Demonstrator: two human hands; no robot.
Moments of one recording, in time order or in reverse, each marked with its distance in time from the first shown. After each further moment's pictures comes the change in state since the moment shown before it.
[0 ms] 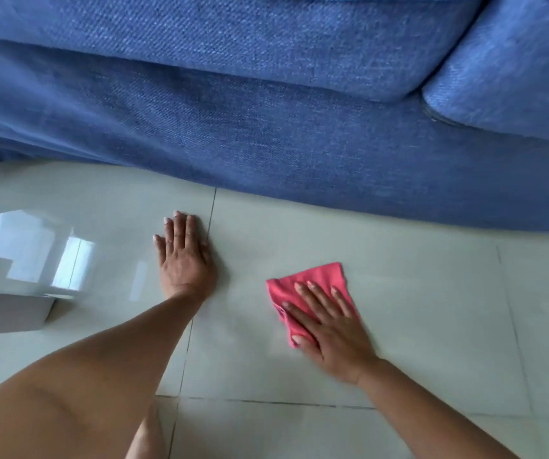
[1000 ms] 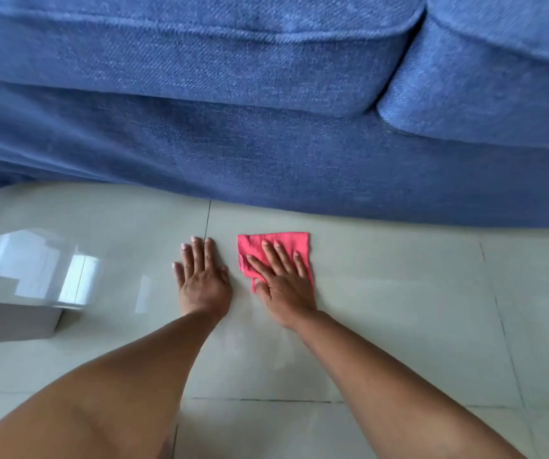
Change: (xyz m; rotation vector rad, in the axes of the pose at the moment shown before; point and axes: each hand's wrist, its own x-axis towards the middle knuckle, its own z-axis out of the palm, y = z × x) left_hand -0.034 0.034 0.002 0.064 -0.220 0.003; right_hand 0.101 -0.036 -0.026 0.214 0.086 0.219
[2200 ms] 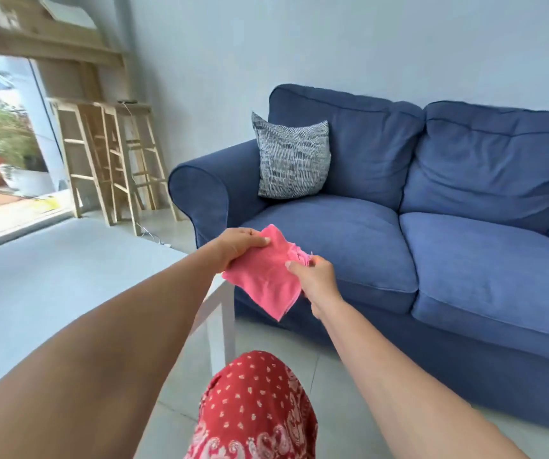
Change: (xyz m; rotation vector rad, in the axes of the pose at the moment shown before) left_hand -0.239 -0.090 -0.527 -1.020 0.087 0.139; right_hand -0.132 -0.360 -0.378 1.256 0.304 0.021
